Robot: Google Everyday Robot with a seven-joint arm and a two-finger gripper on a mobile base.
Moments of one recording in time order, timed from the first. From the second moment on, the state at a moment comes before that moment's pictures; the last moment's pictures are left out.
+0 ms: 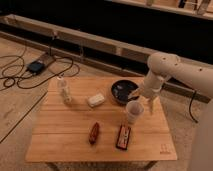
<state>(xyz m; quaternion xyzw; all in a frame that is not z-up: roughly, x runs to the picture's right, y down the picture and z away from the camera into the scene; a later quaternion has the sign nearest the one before) 0.190 0.095 0.743 -0.25 0.33 0.85 0.33</state>
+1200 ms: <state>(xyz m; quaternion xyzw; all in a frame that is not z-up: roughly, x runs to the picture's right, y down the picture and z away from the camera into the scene) 0.099 0.045 0.752 -0.22 0.23 0.84 0.43</state>
